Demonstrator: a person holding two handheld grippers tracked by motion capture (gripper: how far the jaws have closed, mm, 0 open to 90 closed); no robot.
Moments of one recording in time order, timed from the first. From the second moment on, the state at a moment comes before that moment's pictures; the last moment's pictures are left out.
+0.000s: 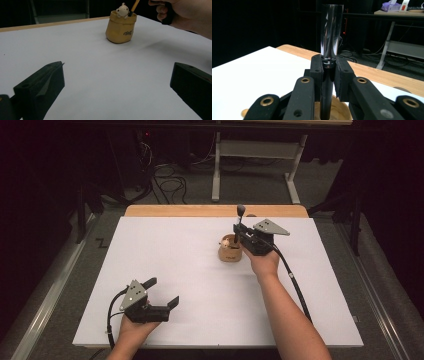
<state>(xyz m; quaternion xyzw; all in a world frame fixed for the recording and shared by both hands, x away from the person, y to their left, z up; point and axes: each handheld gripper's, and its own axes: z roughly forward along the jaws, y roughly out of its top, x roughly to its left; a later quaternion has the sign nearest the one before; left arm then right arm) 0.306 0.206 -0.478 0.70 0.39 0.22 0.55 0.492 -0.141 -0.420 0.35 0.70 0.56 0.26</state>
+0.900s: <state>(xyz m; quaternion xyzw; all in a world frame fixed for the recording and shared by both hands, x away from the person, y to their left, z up) 0.303 0.205 -0.478 0.70 0.39 0.22 0.56 0.500 -0.137 -0.440 0.37 0.71 0.55 0.24</state>
